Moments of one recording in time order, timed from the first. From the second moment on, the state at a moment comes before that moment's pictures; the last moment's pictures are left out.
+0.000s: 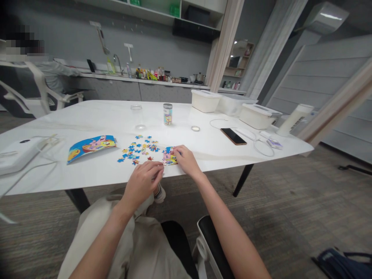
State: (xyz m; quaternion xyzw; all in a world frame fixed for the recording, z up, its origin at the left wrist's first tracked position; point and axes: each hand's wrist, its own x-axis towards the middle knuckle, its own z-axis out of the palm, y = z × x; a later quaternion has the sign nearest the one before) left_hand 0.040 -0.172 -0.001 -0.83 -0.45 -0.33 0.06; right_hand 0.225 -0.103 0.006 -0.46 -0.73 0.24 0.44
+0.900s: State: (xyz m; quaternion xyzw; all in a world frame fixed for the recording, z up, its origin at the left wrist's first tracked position) left_hand 0.041 -0.178 0.001 -0.86 -0.43 -0.26 0.11; right_hand 0.220 -0.107 0.010 -0.50 -0.73 0.25 0.40
